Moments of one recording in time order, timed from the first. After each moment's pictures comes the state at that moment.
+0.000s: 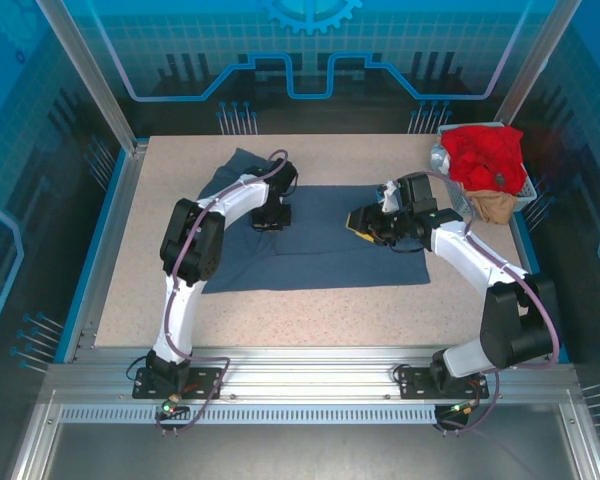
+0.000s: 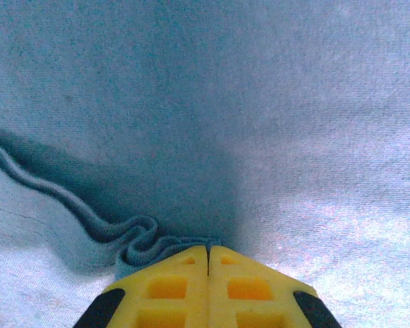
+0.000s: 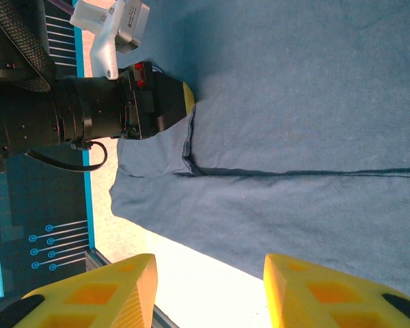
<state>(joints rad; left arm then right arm) -0.41 2.25 1.78 -0.94 -0.06 -0.48 0.25 1.46 1.00 -0.41 -0.63 0.68</state>
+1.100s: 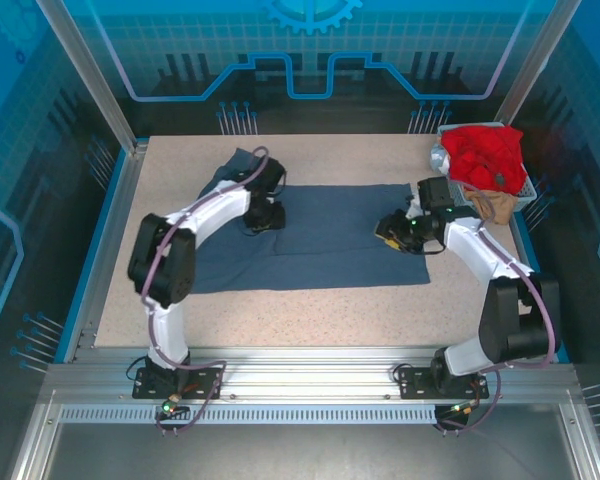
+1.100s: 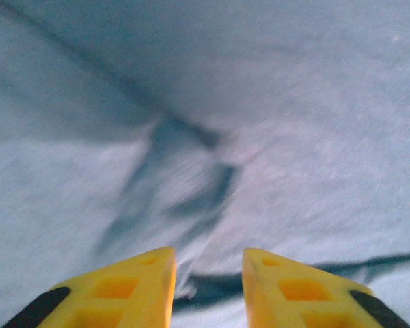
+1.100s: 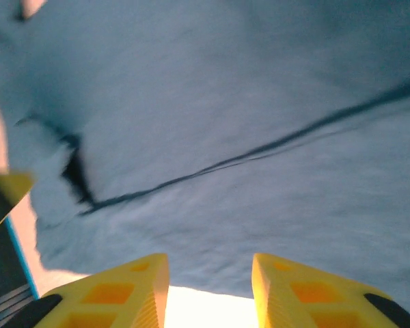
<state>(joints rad) -0.38 1.91 1.49 -0.85 0.05 -0.63 0.08 1.49 1.01 -0.65 -0.44 0.65</state>
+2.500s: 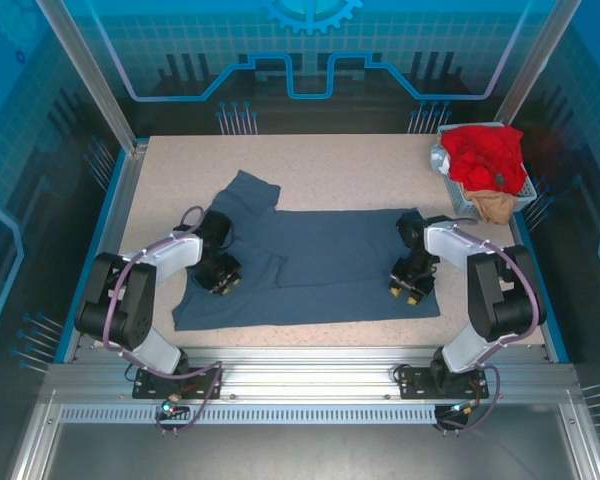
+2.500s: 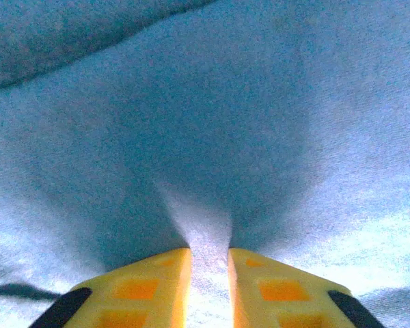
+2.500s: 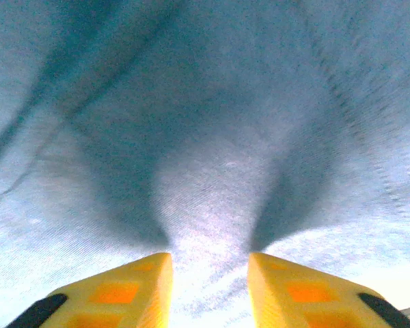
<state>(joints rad) -0.21 1.58 0.85 -0.76 0.13 -1.02 0.20 1.61 0.94 -1.03 -0.10 0.83</state>
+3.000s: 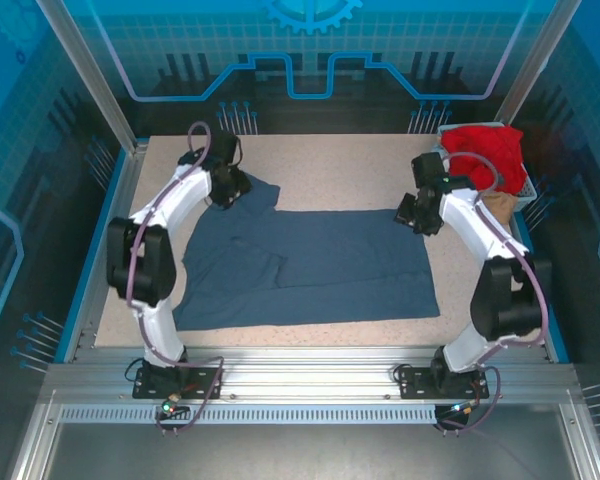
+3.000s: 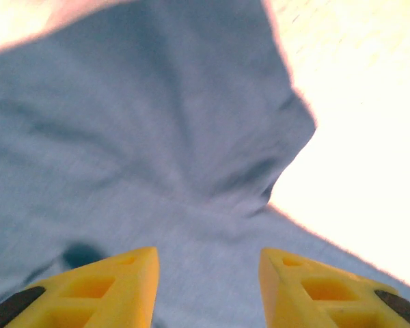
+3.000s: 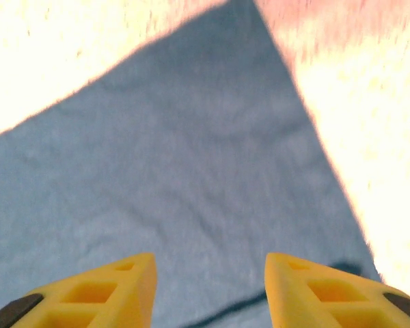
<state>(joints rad) -0.17 1.95 1.67 -0.79 0.02 -0.85 0.11 1.65 1.33 -0.89 0.03 0.57</state>
